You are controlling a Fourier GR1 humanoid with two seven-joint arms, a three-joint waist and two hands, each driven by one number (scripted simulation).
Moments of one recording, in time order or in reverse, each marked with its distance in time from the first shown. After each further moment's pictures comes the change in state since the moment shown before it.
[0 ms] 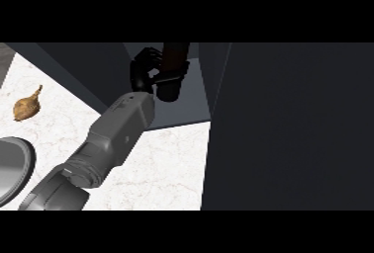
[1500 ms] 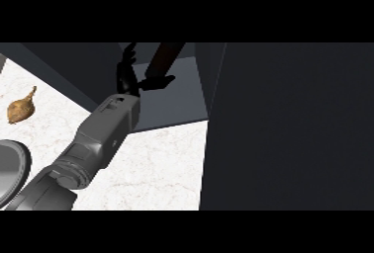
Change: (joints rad) left arm 0.044 0.061 -0.127 0.006 -0.138 0.151 0.100; right arm -0.016 0.008 0.019 0.001 -0.005 0.017 -0.013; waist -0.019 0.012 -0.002
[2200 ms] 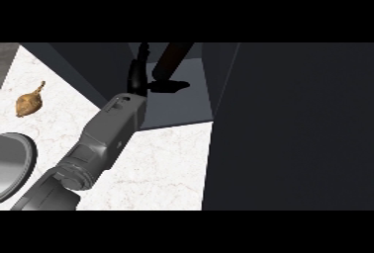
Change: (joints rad) left arm 0.008 -0.019 -0.019 -0.061 -0.018 -0.249 -0.076; right arm 0.001 0.000 -0.013 0.001 0.003 -0.012 0.003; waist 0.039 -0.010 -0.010
